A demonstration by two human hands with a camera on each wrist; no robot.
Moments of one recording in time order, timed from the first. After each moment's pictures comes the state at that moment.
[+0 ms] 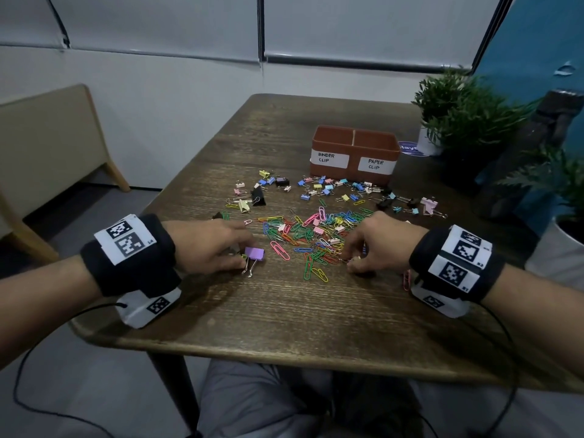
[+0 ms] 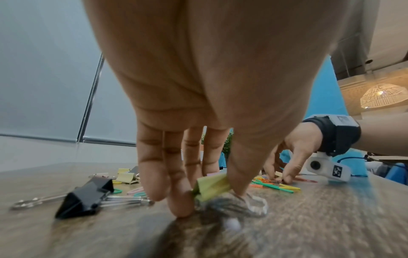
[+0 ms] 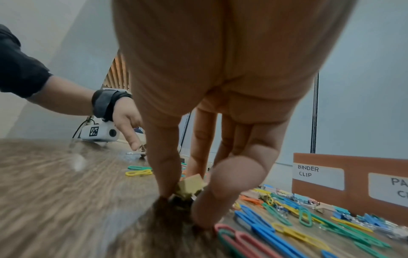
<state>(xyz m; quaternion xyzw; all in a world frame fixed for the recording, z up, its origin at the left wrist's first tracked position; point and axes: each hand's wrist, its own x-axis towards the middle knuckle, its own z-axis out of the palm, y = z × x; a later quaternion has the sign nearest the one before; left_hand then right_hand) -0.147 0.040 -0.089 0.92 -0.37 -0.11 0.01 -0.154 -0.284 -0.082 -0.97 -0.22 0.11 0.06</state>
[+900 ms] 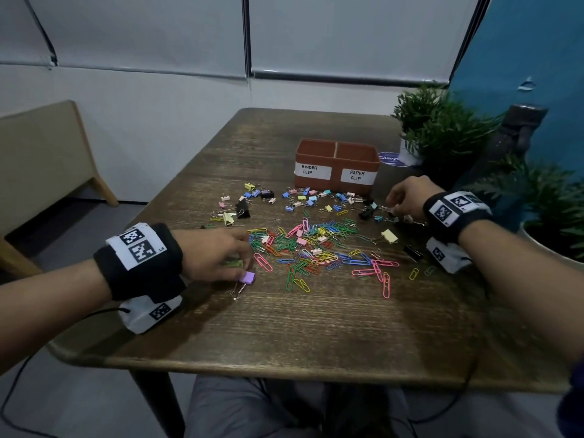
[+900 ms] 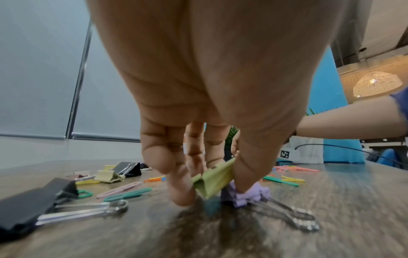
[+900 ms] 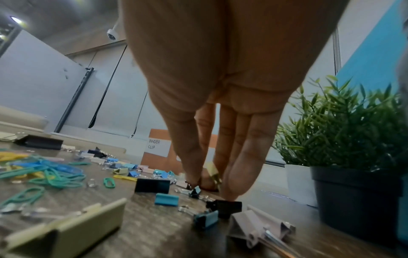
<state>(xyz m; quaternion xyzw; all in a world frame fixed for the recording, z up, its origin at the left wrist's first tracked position) -0.134 0.013 -0.089 0.91 -0.39 -0.11 0.01 -0.056 -0.399 -0.067 -1.00 0.03 -0.01 0.09</state>
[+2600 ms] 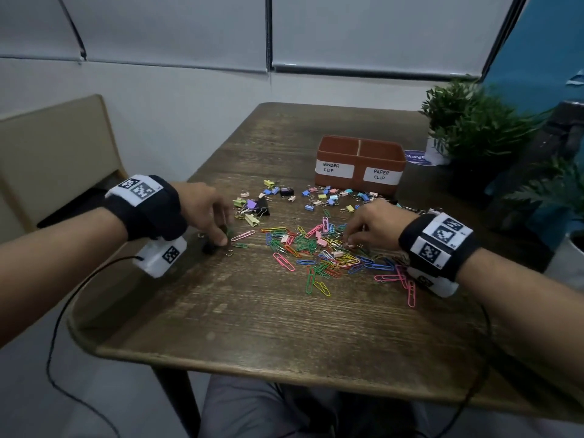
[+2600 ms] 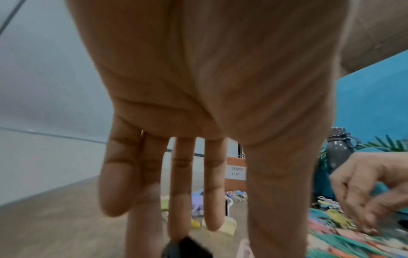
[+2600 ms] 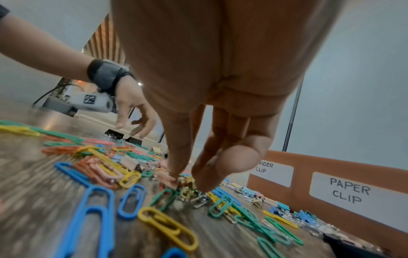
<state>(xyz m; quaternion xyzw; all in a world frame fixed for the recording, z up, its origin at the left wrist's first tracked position) -0.068 0.064 -0.058 0.97 -0.17 -0.15 0.02 -0.084 -0.299 -0.089 -0.96 -0.25 0.05 0.07</state>
